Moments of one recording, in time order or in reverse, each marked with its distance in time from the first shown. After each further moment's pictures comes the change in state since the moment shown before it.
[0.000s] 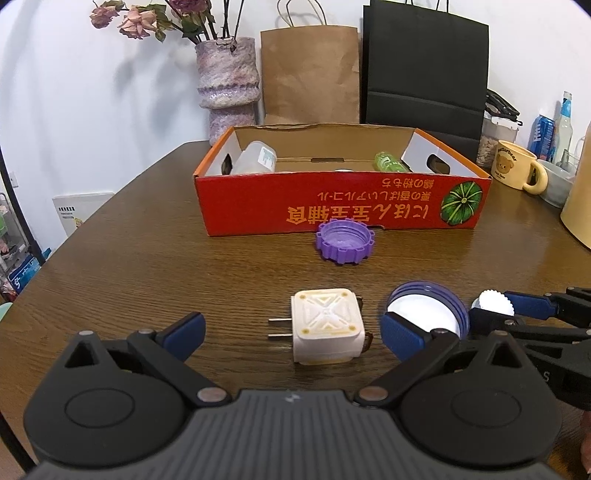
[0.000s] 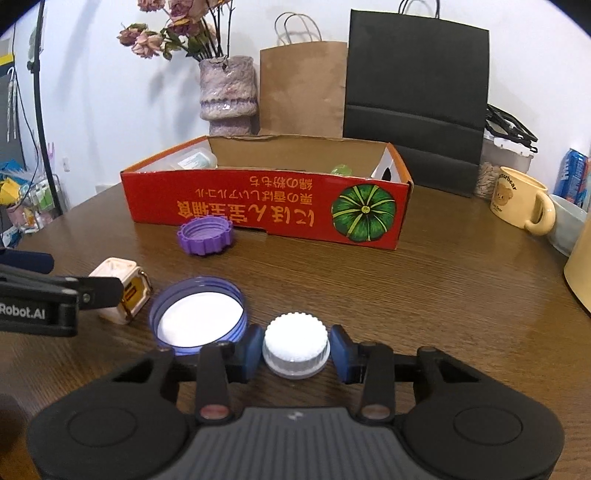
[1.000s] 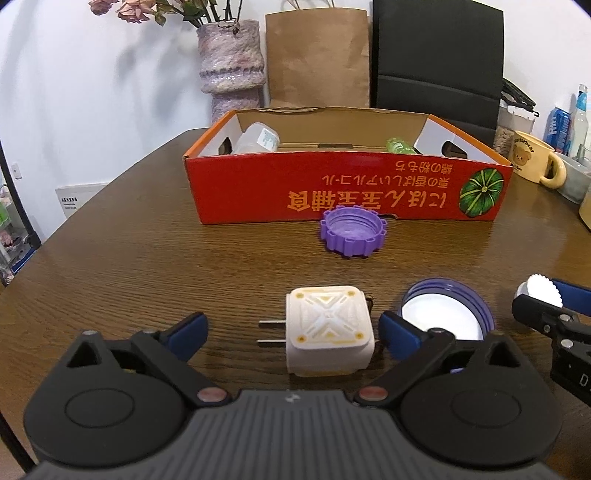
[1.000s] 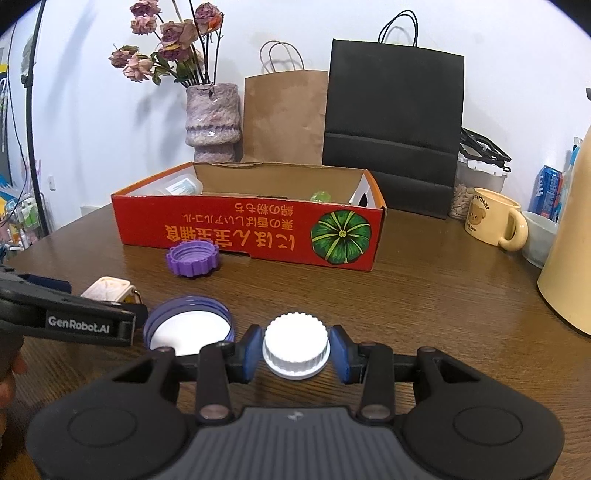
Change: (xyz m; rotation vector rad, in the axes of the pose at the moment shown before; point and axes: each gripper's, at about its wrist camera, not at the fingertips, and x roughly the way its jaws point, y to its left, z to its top) left arm 0.032 -0.007 -0.002 -0.015 0.027 0.032; right arm -0.018 0.002 -0.004 0.005 -0.089 -0.067
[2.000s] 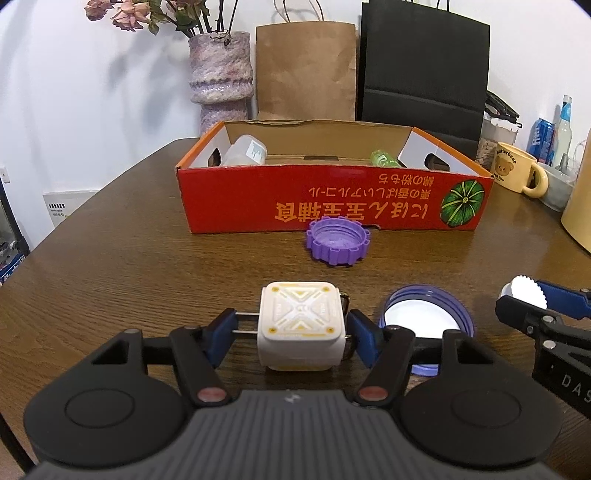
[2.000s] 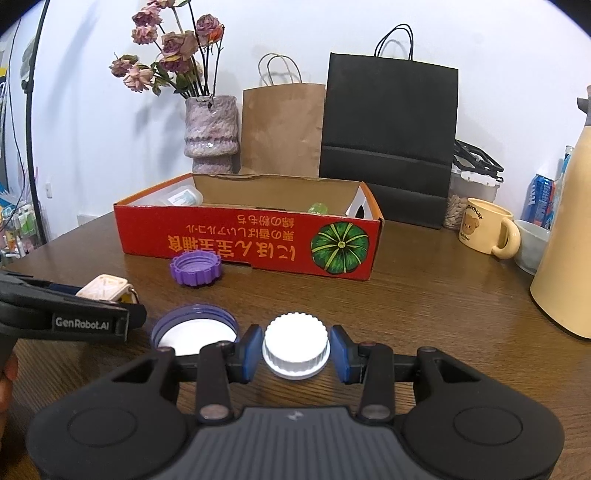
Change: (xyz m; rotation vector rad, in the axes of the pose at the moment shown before) left arm -0.010 0.002 -0.001 -0.008 -0.042 -0.053; right arm -0.011 0.005 -0.001 0.001 -0.040 -0.019
